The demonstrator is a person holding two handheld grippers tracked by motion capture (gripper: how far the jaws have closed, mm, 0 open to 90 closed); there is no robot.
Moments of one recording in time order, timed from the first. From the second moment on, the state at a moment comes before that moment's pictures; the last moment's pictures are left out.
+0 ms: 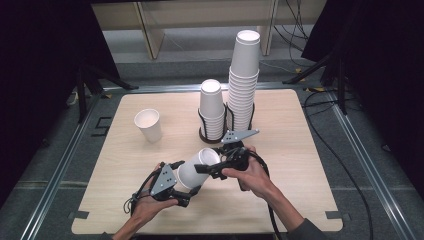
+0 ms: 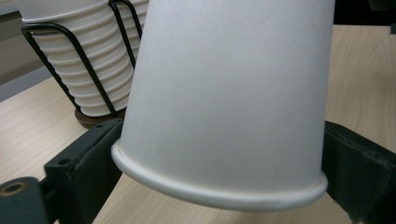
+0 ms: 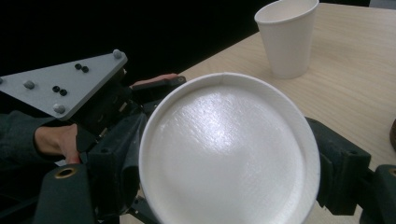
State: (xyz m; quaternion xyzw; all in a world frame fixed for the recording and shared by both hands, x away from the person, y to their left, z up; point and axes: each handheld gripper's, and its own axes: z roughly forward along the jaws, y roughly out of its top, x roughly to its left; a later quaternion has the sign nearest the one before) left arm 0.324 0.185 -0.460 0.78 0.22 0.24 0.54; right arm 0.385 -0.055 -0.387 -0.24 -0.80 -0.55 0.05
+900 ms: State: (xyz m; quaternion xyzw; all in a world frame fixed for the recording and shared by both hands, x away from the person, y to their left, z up) left arm 0.322 0.188 -0.458 0.81 0.20 0.22 0.51; right arm 0.387 -0.062 -0.385 -0.21 -0.82 -0.53 0.03
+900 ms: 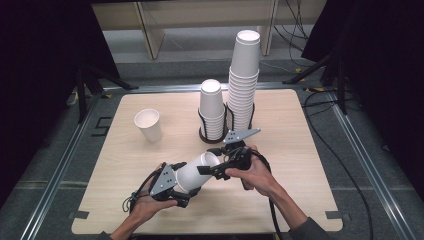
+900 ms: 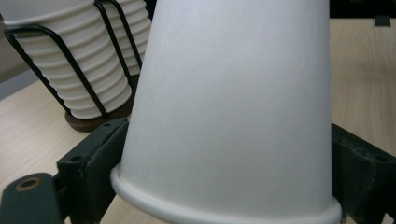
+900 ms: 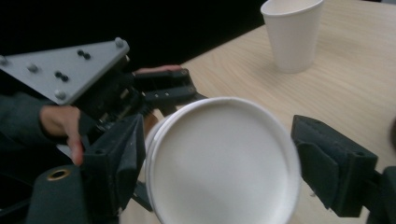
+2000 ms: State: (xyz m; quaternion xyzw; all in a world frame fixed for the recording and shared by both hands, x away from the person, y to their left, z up) left arm 0.318 0.186 -0.449 0.89 0.10 0.22 0.38; right arm 0.354 -0.030 -0.396 -0.04 -0.94 -0.33 -0.08
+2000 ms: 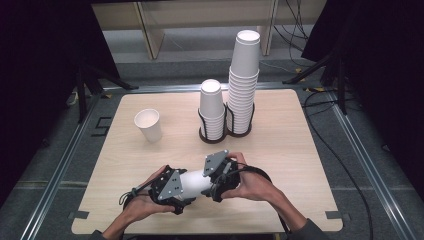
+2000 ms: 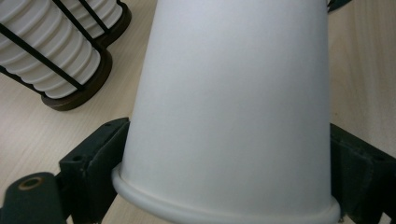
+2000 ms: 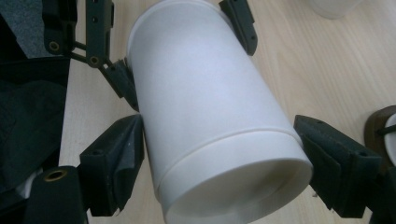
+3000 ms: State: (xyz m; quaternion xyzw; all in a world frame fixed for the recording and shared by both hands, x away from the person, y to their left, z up) left arm 0.316 0.184 -0.444 0.91 0.06 0.23 0.35; right arm 0.348 -0.016 -0.409 0.02 -0.96 -0.26 -0.10
